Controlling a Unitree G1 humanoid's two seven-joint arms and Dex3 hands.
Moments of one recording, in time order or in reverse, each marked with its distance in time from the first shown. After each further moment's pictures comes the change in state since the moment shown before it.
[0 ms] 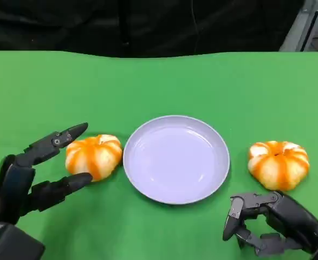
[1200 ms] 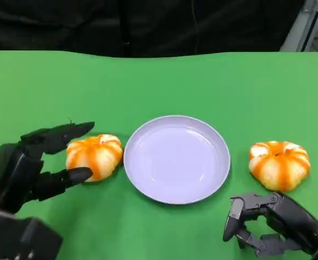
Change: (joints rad) left arm -0.042 0.096 -0.077 -0.065 0.258 0.141 0.203; right arm 0.000 0.000 0.000 0.010 0.000 -0.001 0.001
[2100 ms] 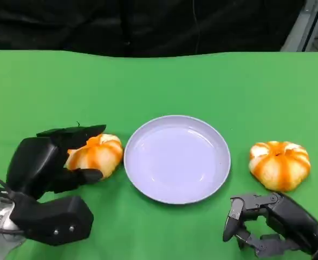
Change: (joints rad) left arm -0.159 0.025 -0.218 0.178 0.135 0.204 0.133; right arm 0.001 0.001 0.002 -0.002 -0.002 -0.001 -0.004
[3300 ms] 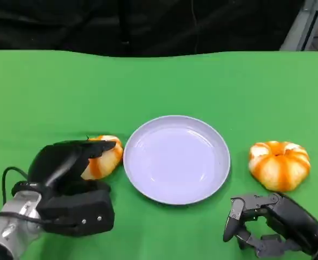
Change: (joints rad) left arm -0.140 -0.047 -0.199 0.198 0.032 0.176 -0.051; right arm 0.003 0.000 -0.001 -0.003 0.002 0.001 0.001
